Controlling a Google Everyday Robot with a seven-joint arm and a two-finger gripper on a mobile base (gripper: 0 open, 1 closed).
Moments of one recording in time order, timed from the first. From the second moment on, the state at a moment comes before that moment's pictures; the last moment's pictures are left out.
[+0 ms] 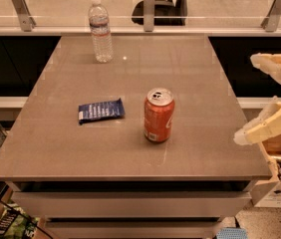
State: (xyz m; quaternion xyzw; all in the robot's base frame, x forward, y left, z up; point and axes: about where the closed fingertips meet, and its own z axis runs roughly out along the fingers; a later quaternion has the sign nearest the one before) arm 0.433 -0.195 0.953 -0.51 0.73 0.18 0.43
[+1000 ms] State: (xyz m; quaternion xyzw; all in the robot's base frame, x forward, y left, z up) arm 0.442 -0.148 0.906 -0.48 0.66 0.28 0.51
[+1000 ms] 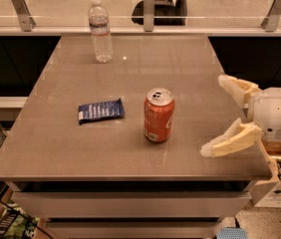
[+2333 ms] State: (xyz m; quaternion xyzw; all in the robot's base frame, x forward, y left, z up) arm 0.467 -0.084 0.887 -0.49 0.60 0.36 0.52
